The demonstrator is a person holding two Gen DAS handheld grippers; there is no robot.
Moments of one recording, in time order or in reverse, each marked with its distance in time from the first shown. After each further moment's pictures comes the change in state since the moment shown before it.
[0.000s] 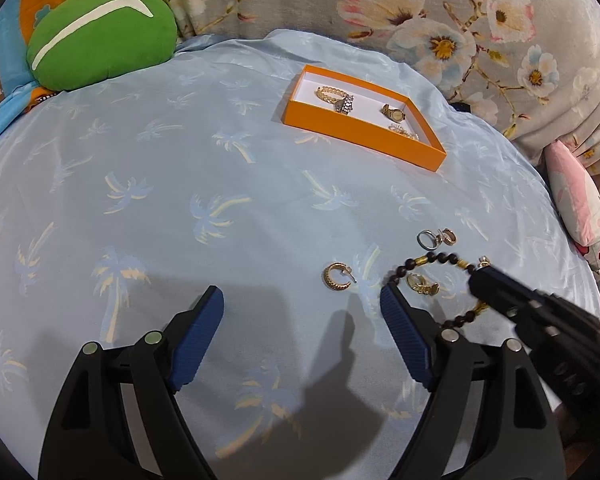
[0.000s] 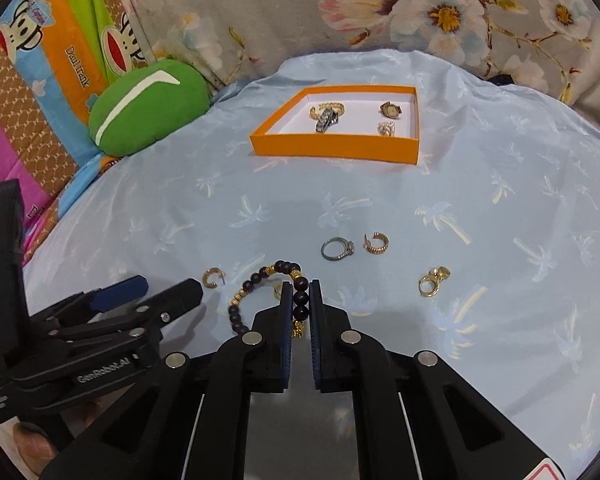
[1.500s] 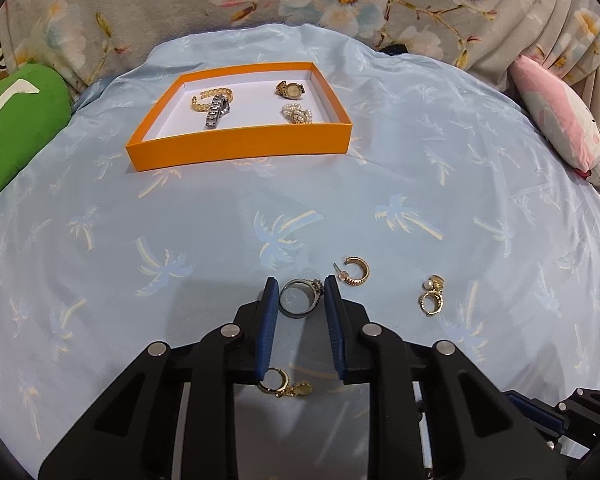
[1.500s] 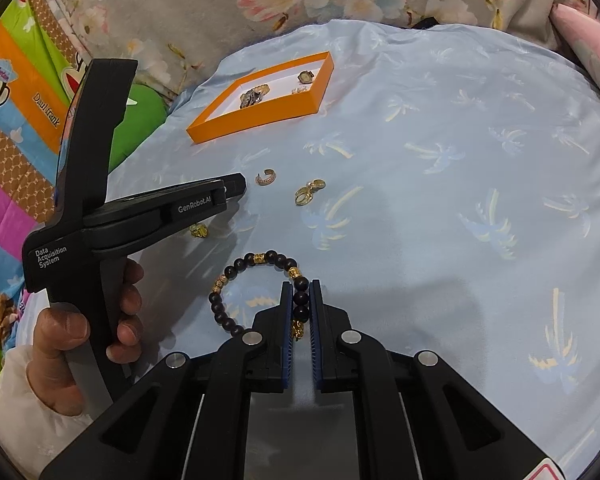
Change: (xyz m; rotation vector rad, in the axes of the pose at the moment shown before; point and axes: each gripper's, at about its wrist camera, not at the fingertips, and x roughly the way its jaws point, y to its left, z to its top) left arm 0.064 -0.116 0.030 0.297 0.057 -0.018; right arm -0.026 -0.080 -0.055 0.203 0.055 -0.012
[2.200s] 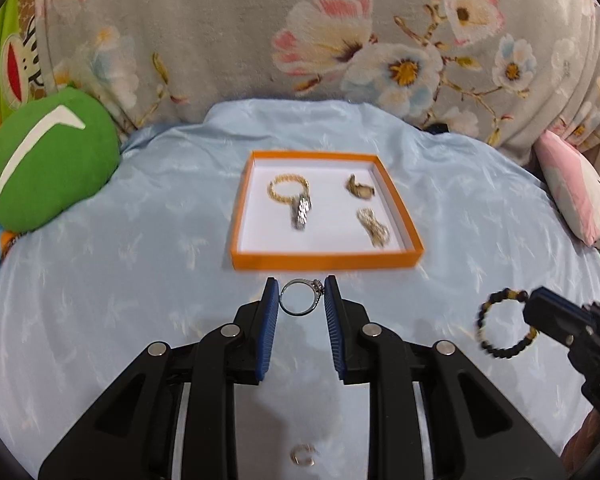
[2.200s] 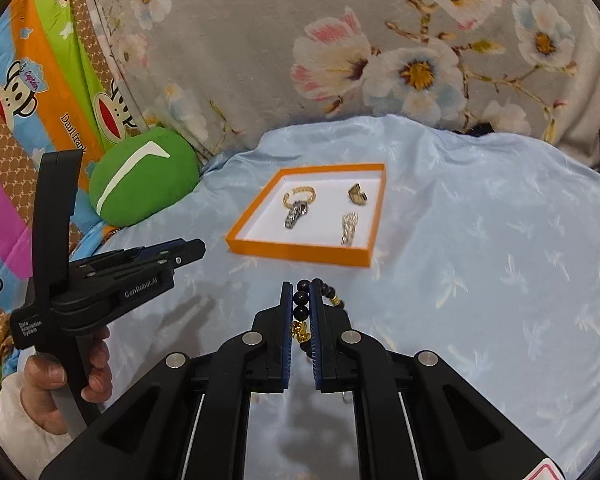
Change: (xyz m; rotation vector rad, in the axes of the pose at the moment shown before) left arm -0.049 0.083 0.084 -0.067 -0.131 0.051; right arm 0.002 0.059 0.147 -0.159 -0.172 0.058
